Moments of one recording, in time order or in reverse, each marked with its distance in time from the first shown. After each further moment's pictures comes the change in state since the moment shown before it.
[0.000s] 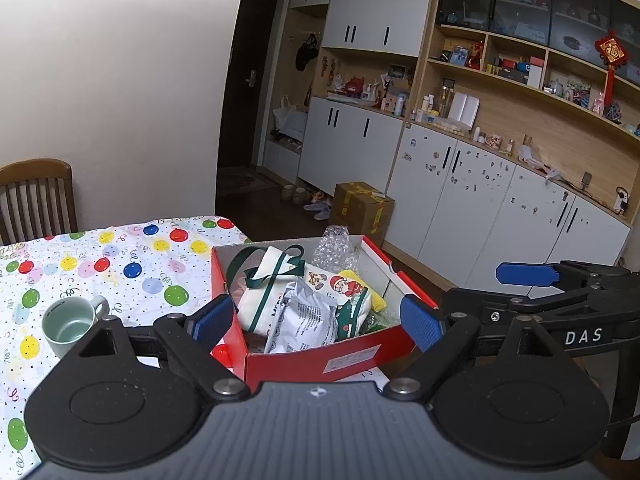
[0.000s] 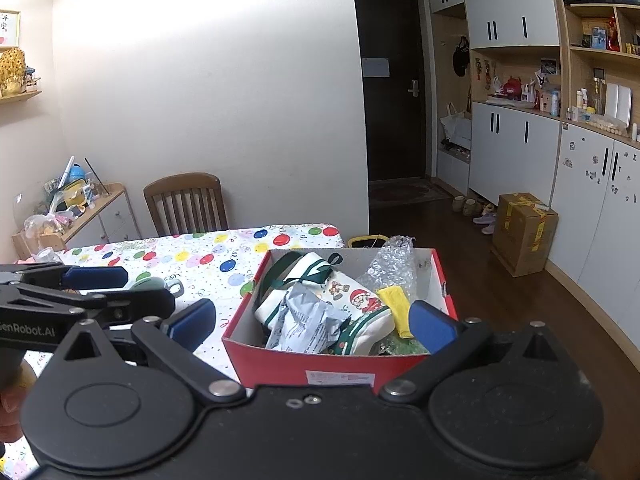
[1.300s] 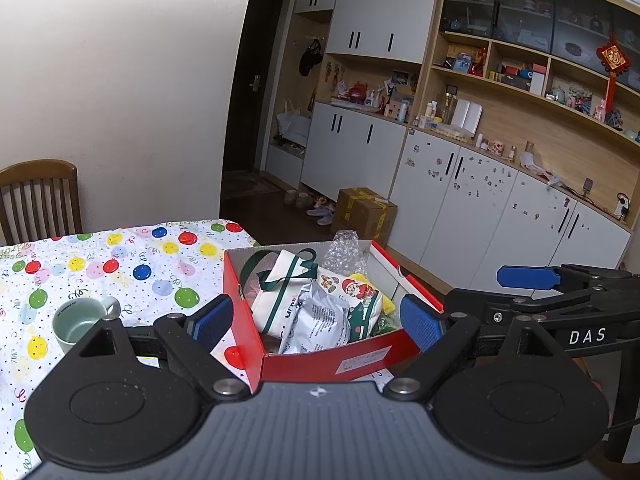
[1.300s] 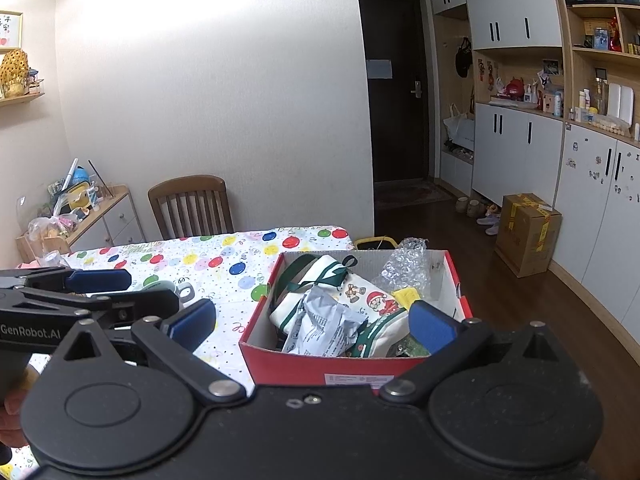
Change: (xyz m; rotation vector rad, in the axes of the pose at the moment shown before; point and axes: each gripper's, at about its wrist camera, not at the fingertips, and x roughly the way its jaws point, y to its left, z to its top) left arm -0.013 0.012 -0.001 -0.008 -0.015 0.003; right arm 0.002 0.017 0.001 0.005 -0.006 0.001
